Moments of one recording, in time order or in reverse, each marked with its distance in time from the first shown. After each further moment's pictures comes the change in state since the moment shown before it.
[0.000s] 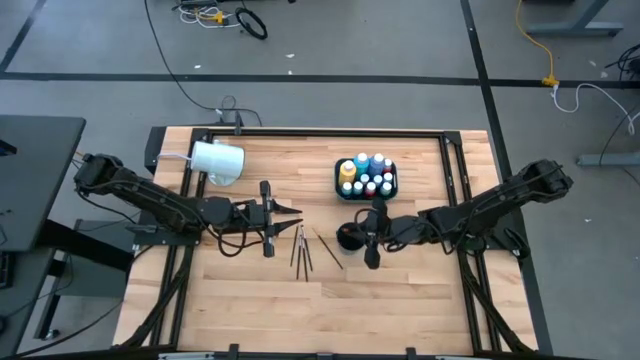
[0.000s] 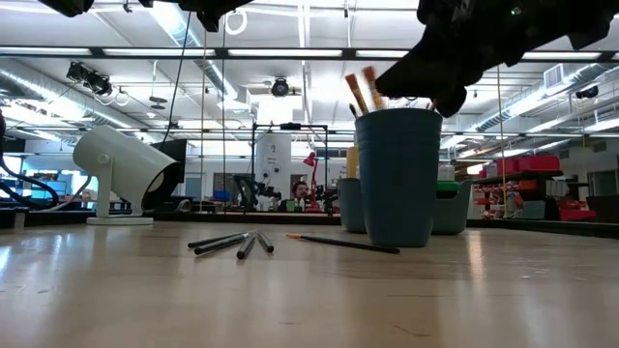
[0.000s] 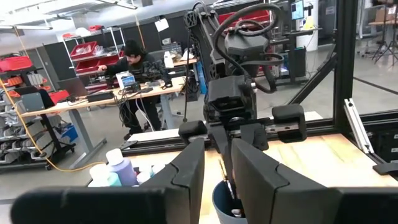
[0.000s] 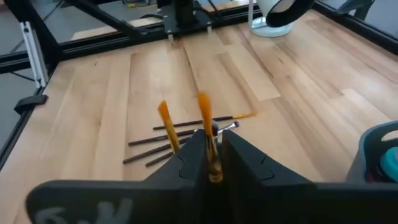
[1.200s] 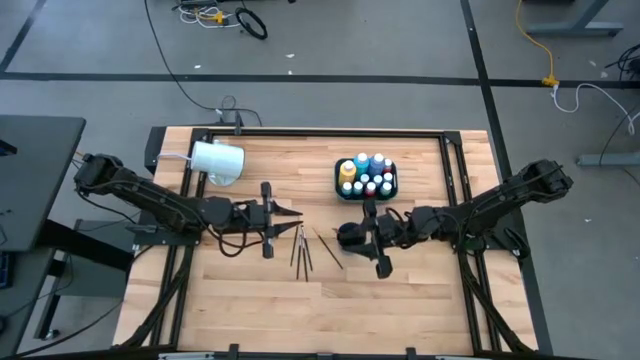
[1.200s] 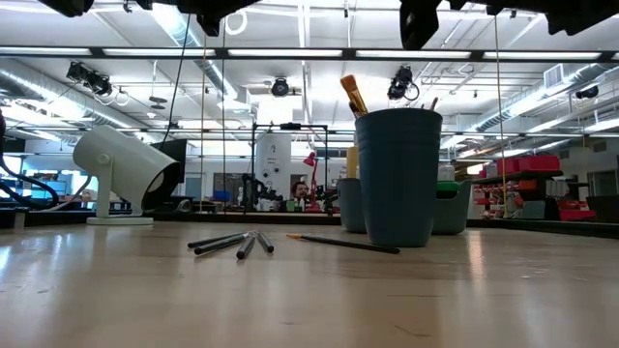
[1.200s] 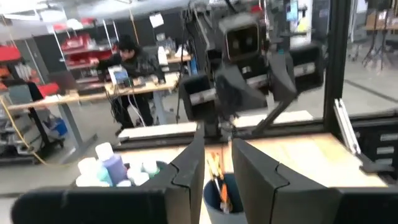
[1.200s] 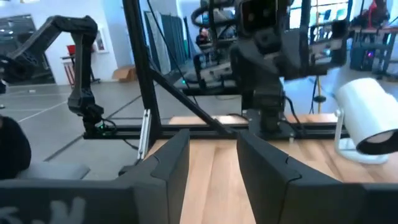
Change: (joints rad) left arm 0.000 0.000 0.000 -0.015 0.023 -0.043; right arm 0.002 0.000 0.000 0.463 -0.280 -0.222
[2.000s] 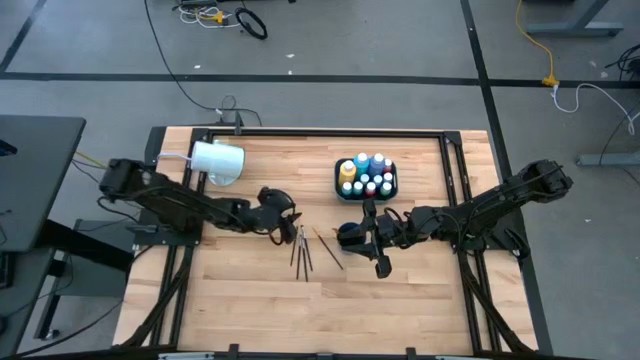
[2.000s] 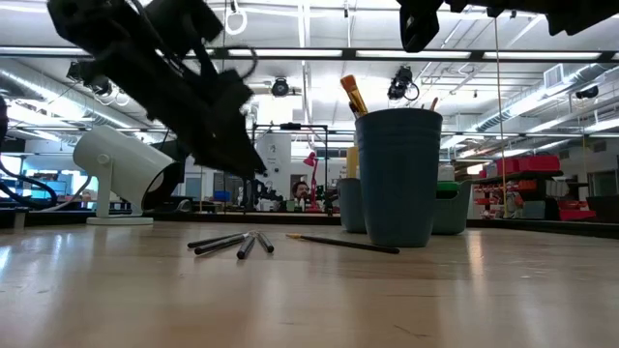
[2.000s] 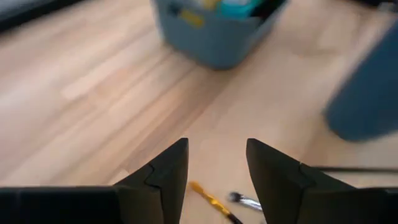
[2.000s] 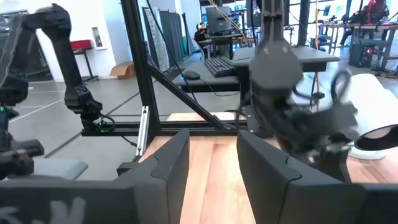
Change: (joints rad) left arm 0.156 0.302 0.005 -0.426 -0.157 -0.685; right arm 0.000 0.000 0.000 -0.016 0.003 0.003
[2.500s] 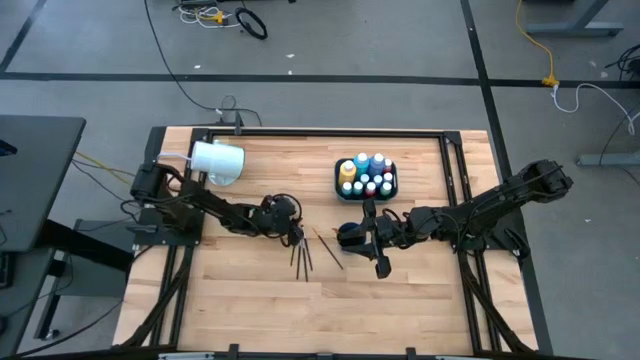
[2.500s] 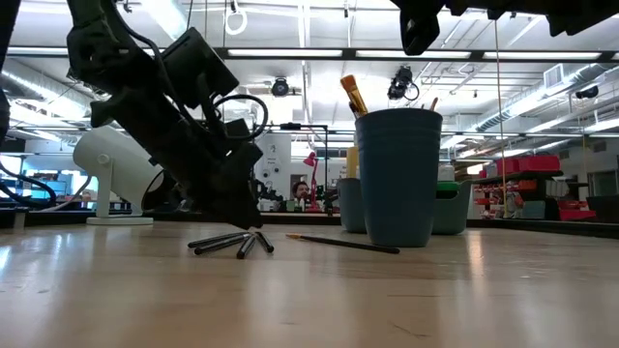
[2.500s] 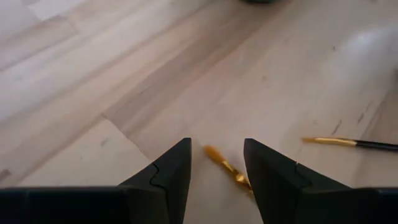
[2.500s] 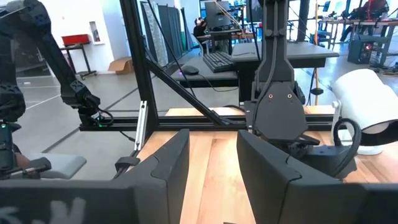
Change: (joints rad) left arm 0.023 0.249 0.002 0.103 0.034 -0.132; right arm 0.000 0.000 0.000 -0.022 0.003 -0.004
